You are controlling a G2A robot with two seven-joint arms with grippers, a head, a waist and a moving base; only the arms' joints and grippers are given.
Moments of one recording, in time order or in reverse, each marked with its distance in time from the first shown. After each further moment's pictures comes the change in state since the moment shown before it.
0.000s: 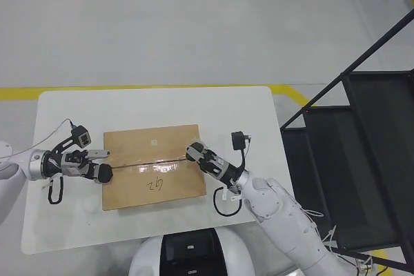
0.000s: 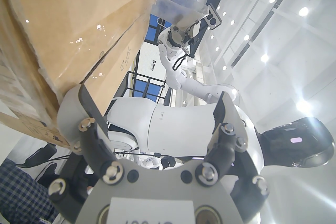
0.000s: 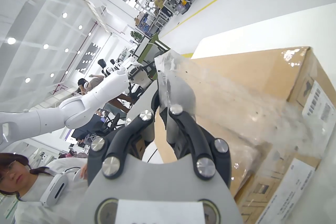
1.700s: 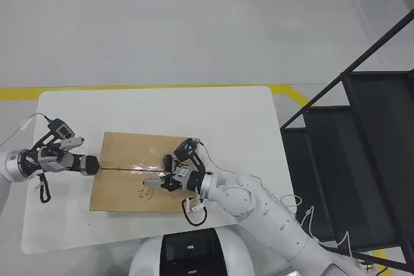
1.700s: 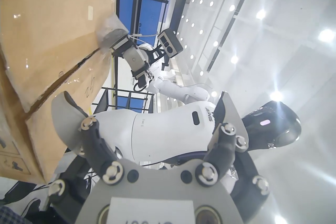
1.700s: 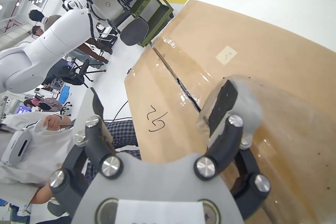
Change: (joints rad) left arm 0.116 -0.014 -0.224 0.026 -0.159 -0.005 -0.025; right arm 0.173 -0.047 -0.235 0.006 -0.240 0.246 0.160
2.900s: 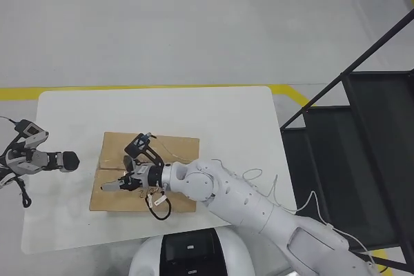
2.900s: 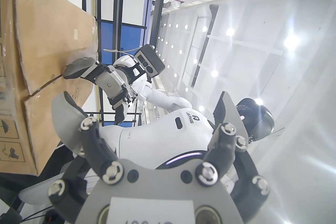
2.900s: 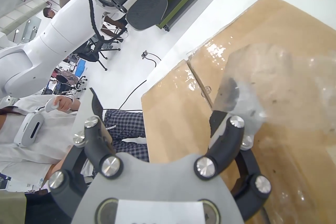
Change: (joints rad) left arm 0.146 0.005 -0.227 -0.003 -0.056 0.009 0.005; right arm 0.343 -0.173 -0.284 0.302 0.143 0.018 -0.007
